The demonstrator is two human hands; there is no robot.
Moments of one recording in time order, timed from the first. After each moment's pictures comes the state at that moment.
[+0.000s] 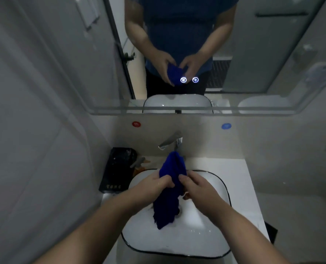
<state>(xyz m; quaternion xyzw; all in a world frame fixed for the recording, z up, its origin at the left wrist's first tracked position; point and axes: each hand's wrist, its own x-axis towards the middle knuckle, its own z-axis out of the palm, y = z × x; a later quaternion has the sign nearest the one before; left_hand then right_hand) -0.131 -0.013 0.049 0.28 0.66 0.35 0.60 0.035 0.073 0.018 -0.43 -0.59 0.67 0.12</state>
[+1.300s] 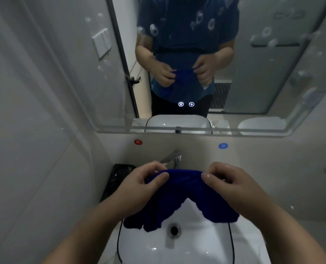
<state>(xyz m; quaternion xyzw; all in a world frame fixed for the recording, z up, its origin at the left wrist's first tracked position) -0.139 -0.025 0.122 0.48 0.68 0.41 0.37 0.097 0.110 0.155 -0.37 -0.75 0.53 0.15</state>
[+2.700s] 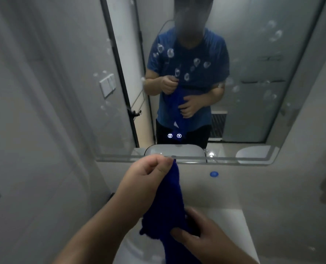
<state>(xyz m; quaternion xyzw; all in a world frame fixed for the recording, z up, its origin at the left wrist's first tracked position) -0.063 -0.003 0.238 0.39 0.69 0.53 0.29 0.111 0.076 0.143 -0.29 -0.74 0.60 0.08</state>
